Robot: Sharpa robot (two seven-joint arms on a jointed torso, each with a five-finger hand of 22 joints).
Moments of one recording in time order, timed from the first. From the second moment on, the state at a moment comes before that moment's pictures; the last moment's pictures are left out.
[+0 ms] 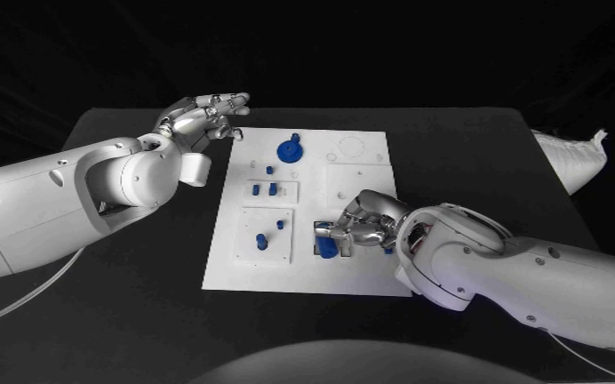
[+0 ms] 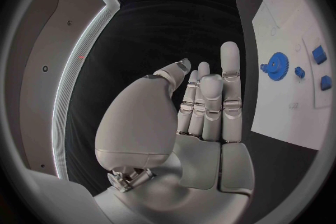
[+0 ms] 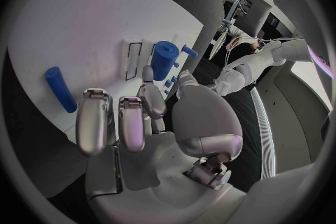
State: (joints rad) left arm 1.22 -0.95 -0.04 1.54 0.13 -0.25 0.33; left_hand 1.35 -0.13 0.41 0.04 0.15 1.01 0.17 0.13 0.07 1.06 0.08 0.43 0.20 1.29 0.00 1.13 0.70 0.17 1.28 0.10 0.60 0.67; right arm 0.93 -0.87 0.05 1.91 -1.30 -0.33 -0.60; right_hand 1.00 -0.04 -0.11 0.29 0.16 1.10 0.05 0.28 0.40 1.42 -0.02 1.15 1.29 1.46 -0.09 1.50 1.31 0.08 1.46 0.01 1.38 1.27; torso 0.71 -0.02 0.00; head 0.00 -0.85
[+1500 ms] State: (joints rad) left arm 1.22 -0.96 -0.04 1.55 0.12 -0.24 0.33; left_hand 1.35 -0.13 0.41 0.04 0.15 1.01 0.17 0.13 0.07 1.06 0.09 0.43 0.20 1.29 0.00 1.13 0.70 0.17 1.28 0.10 0.60 0.67; right arm 0.92 -0.87 0.05 1.90 -1.38 -0.25 -0.60; right_hand 1.16 0.02 -0.15 0.23 0.17 1.11 0.04 0.28 0.43 1.44 -0.03 1.19 1.31 1.47 -0.09 1.53 1.31 0.06 1.46 0.01 1.41 1.31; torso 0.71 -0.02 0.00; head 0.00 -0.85
